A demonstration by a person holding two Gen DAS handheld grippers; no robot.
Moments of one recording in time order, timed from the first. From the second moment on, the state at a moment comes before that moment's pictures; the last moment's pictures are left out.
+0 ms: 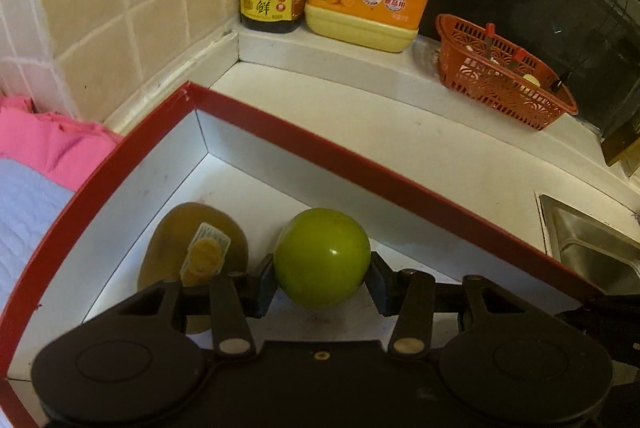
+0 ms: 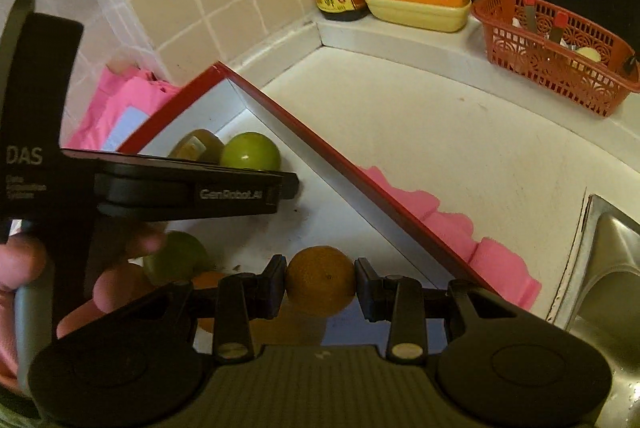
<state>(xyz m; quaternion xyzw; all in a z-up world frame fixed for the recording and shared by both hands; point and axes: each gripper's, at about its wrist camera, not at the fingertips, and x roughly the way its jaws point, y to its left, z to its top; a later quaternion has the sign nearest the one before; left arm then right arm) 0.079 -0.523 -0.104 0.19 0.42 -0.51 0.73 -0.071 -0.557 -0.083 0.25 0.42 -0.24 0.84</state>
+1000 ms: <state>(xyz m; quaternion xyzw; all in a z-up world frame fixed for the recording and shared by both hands) 0.067 -0.413 0.005 0.14 0.33 -0.48 0.80 -0.139 -0.556 0.005 0.29 0.33 -0.25 0.86</state>
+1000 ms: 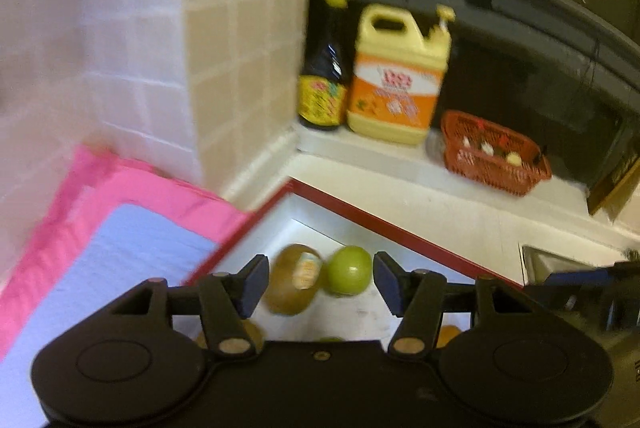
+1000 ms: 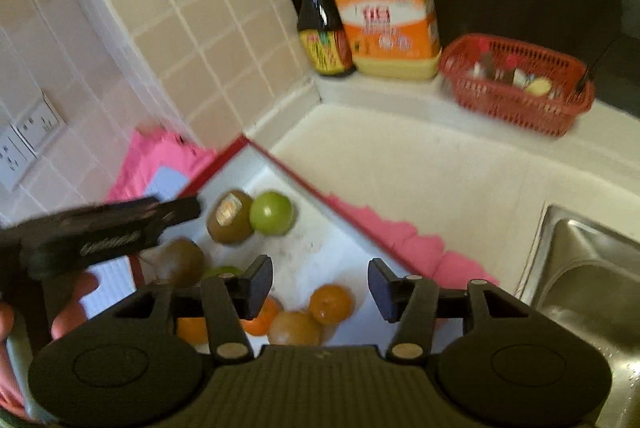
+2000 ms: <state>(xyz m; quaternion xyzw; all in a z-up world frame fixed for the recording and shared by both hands) 0.030 -0.010 0.105 0.05 0.23 -0.20 0.95 -0.003 -0.317 0.059 0.23 0.34 0.00 0.91</state>
